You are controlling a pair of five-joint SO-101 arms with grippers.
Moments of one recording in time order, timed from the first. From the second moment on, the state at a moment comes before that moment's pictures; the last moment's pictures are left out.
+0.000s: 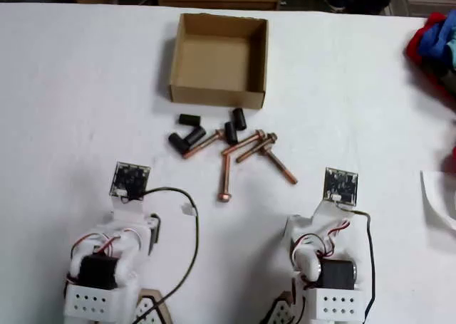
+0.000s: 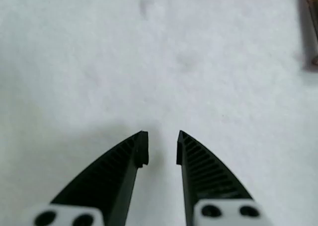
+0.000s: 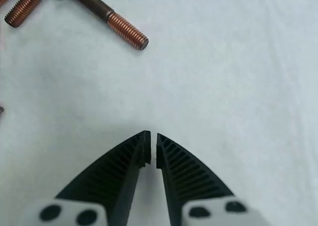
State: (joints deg) left arm -0.9 -103.1 95.9 73.4 0.2; right arm -0.8 -100.7 96.5 71.8 -7.3
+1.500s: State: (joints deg) left arm -0.9 -103.1 95.9 73.4 0.2; right arm -13.3 -19.4 7.9 81.4 19.1
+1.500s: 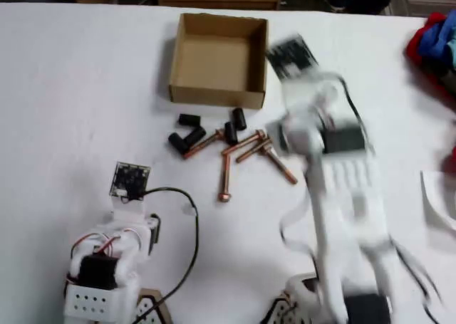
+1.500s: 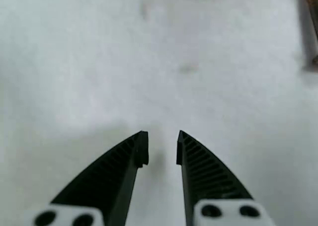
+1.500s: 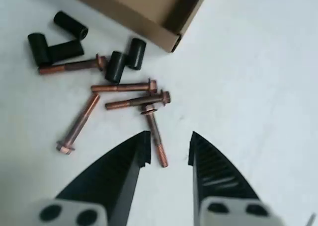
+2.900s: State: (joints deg) left arm -0.9 -103.1 95.9 73.4 0.2; right arm -25.2 69.4 -75.0 99.0 4.5
